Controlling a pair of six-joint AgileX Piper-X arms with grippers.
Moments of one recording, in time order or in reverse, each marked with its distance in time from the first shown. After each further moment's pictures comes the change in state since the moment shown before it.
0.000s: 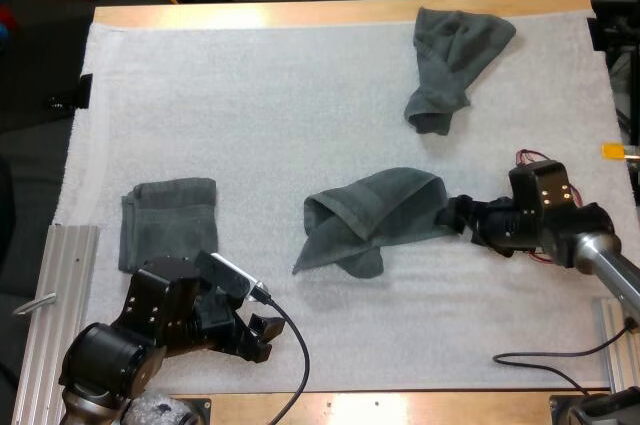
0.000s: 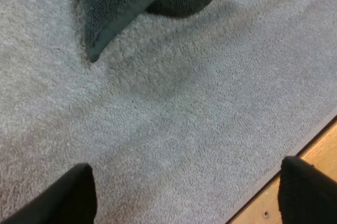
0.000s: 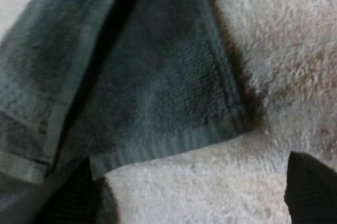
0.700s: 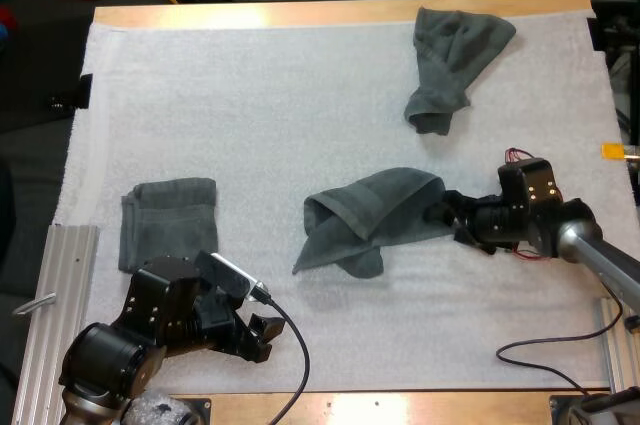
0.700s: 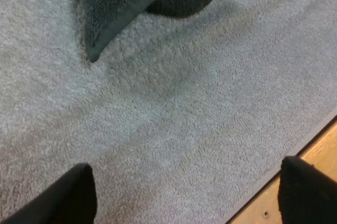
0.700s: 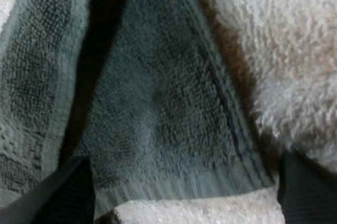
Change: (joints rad) left arm 0.000 0.000 0.000 0.000 0.000 0.000; right arm -0.003 0.148 0.000 -0.155 -0.085 0.076
